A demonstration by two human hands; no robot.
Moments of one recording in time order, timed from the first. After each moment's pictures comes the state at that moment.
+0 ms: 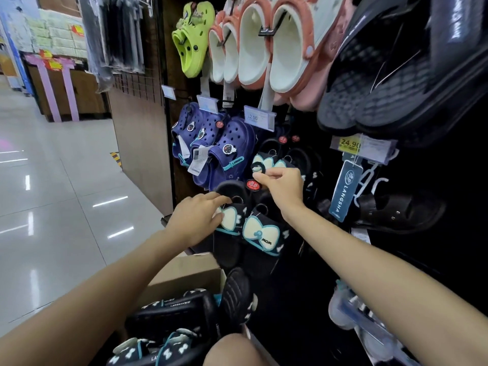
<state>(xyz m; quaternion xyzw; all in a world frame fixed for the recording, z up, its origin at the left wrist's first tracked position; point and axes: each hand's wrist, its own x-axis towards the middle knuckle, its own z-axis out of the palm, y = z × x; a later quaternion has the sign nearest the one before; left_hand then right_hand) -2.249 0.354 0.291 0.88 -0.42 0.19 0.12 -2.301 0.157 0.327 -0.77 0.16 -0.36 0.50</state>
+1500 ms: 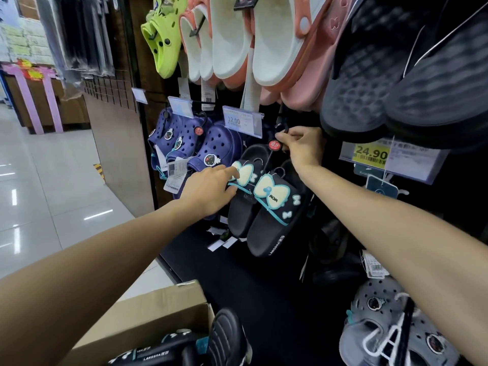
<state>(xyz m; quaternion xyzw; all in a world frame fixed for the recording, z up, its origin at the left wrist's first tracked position) -2.149 0.238 0.329 0.88 -0.41 0.20 0.15 -2.192 0.028 0.379 -0.74 0.17 -0.46 0.46</state>
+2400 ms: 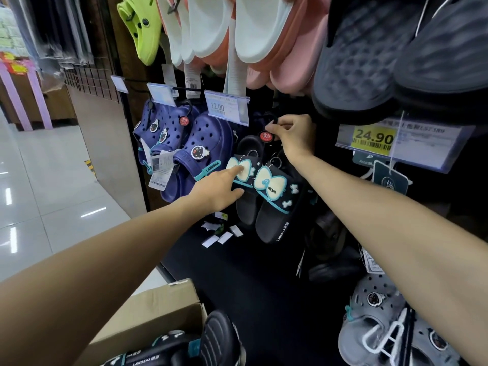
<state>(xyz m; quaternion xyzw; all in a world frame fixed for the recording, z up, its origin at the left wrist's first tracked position) -2.132 0.189 0.307 0.89 -0.42 0.05 0.18 -2.170 0.001 0.370 -0.76 0.14 -0.44 0.46</state>
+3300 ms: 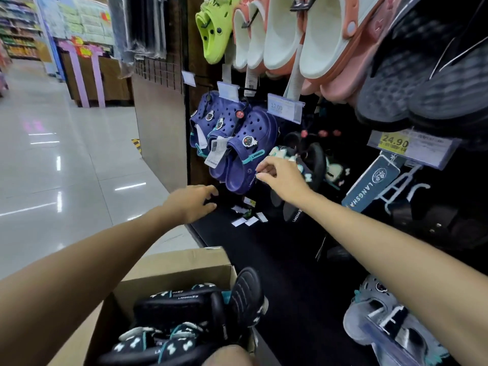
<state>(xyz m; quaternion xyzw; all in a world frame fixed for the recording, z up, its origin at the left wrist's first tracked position) -2.181 0.369 0.280 0.94 -0.33 0.03 0.09 -2.244 0.137 0.319 -0.93 -0.01 -0.23 0.29</state>
